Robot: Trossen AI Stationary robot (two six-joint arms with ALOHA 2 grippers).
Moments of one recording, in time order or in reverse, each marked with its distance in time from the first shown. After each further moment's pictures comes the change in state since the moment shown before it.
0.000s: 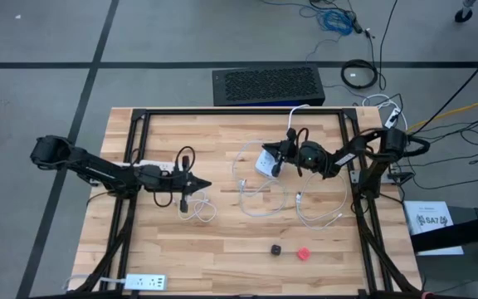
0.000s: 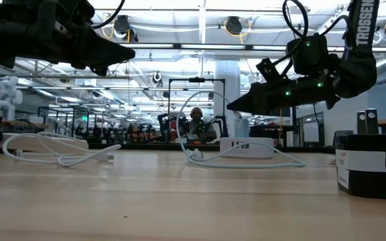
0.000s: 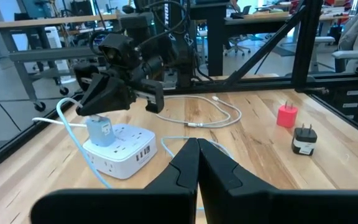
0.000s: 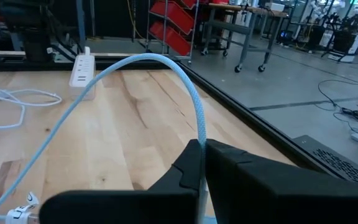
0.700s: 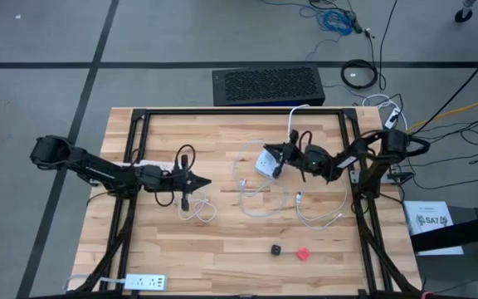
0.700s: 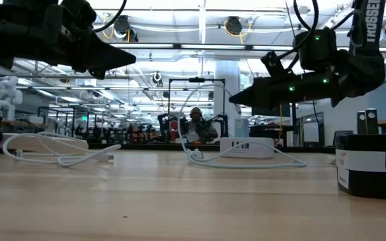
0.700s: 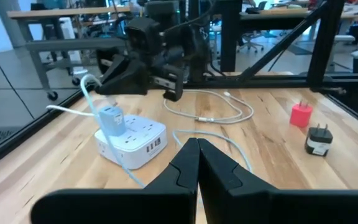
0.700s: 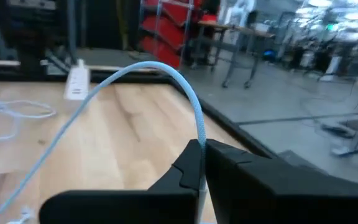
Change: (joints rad) left arm 0.000 0.000 0.000 -0.022 -0.056 -0.036; right arm 0.054 -0.016 -0.033 0.083 0.091 -0.046
